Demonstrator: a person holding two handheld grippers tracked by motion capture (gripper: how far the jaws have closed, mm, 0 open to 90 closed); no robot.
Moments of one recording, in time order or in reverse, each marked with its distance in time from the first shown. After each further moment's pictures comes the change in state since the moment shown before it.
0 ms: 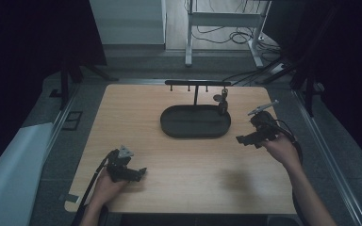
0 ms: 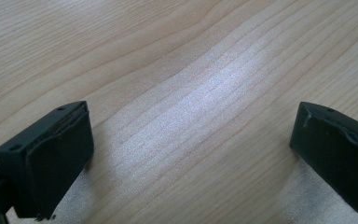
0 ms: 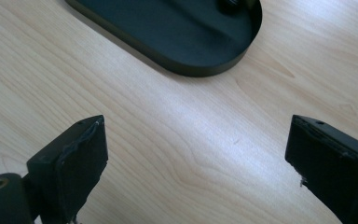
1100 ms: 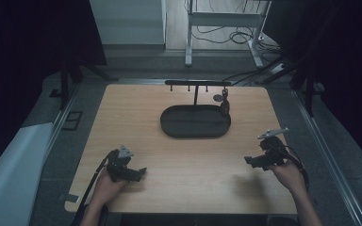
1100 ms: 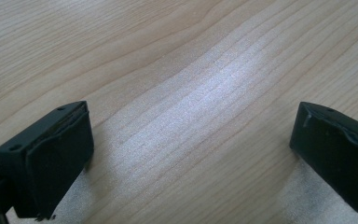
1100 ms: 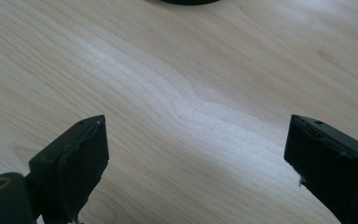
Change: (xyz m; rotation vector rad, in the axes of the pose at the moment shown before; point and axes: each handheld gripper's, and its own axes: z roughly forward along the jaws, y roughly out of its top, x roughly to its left) left arm 0.000 0.000 0.000 0.000 0.001 0.000; right arm 0.003 -0.084 0.020 -0.012 -0.017 0.061
